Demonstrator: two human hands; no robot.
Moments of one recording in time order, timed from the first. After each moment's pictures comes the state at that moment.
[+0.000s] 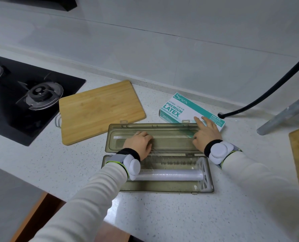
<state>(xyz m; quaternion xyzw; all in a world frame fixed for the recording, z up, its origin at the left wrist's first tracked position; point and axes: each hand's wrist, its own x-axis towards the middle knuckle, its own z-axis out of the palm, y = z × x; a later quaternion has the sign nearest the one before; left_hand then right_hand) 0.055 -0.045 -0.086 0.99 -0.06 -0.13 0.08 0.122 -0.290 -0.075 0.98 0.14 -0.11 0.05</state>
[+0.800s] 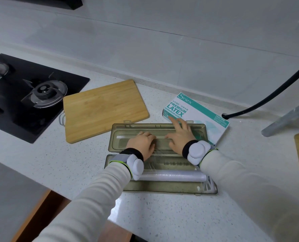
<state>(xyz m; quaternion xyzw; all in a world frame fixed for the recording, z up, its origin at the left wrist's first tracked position) 0.053 -0.044 -0.090 0.99 -0.05 -0.13 0.09 0.105 -0.217 -0.083 0.96 0.26 -0.11 -0.06</state>
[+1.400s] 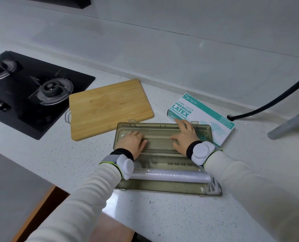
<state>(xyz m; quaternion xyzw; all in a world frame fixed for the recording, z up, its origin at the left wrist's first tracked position) 0.042 -0.002 -0.095 0.99 0.01 -0.11 0.09 0.108 -0.214 -0.086 0.96 0.25 -0.15 -0.05</state>
